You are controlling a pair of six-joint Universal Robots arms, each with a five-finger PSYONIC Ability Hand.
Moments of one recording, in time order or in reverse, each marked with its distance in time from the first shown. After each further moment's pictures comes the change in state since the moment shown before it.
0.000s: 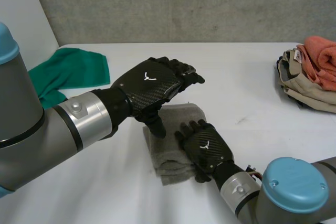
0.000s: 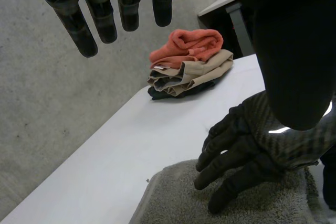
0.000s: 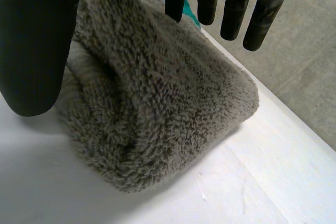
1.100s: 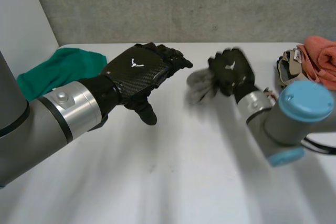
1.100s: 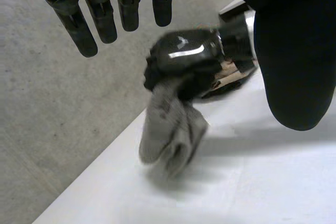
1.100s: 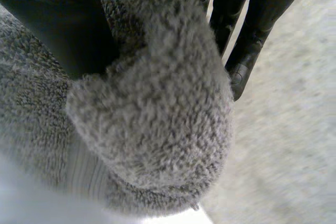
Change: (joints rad) left arm 0.037 0.051 0.001 0.009 -0.041 -0.005; right arm -0.227 0.153 -0.508 -0.044 -0.068 -0.056; left_hand 0.000 0.000 0.000 0.000 0.000; right_hand 0.701 0.926 0.932 0.956 0.851
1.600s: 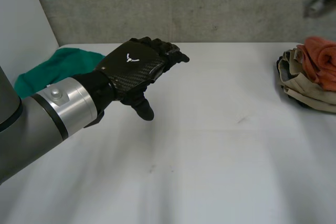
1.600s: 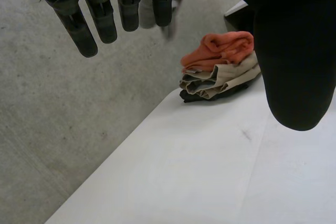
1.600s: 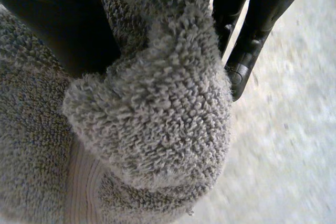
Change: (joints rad) left arm 0.012 0.020 -0.007 0.012 0.000 -0.004; right arm -0.425 -0.030 -0.406 -0.017 -0.022 0.012; left_hand 0.000 0.000 0.000 0.000 0.000; right_hand 0.013 0.004 0.010 0.000 0.010
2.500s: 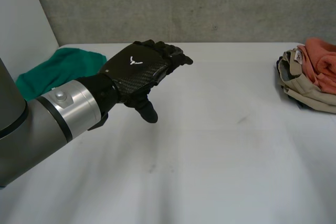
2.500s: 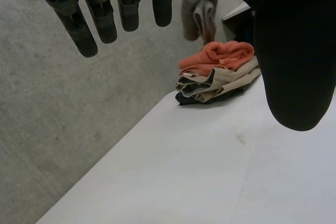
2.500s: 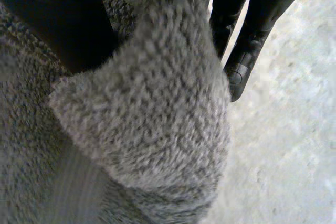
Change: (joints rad) left arm -0.014 -0.011 -0.006 0.016 -0.001 -0.029; right arm -0.339 0.101 -0.028 -0.024 -0.294 0.144; left_hand 0.000 0.000 0.000 0.000 0.000; right_hand 0.000 0.007 0.026 0.000 0.028
